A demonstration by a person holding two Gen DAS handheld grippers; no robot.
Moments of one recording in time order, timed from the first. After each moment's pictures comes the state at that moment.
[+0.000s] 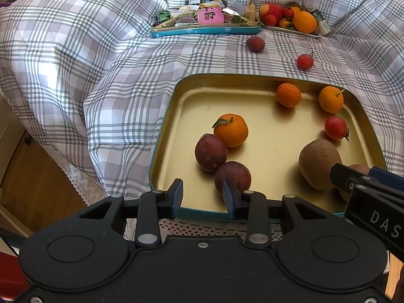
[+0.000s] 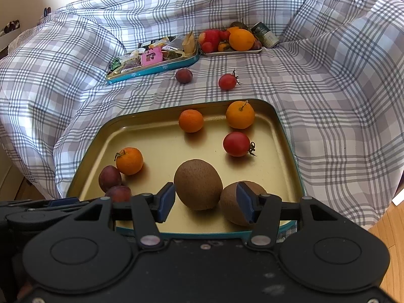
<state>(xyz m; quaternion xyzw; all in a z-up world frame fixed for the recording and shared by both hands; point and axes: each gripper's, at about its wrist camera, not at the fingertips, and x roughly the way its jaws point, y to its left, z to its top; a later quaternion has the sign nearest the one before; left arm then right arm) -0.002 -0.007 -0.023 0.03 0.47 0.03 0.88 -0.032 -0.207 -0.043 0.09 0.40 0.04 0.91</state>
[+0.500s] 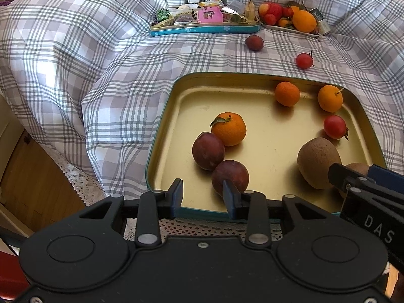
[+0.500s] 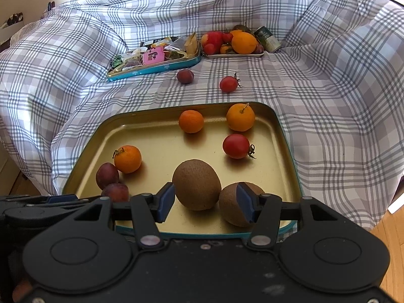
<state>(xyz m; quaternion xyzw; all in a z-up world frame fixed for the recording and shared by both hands) -0.001 -0.009 -0.022 0.02 0.47 0.03 0.88 -0.033 -0.206 -0.044 0.06 0.40 0.04 0.92</state>
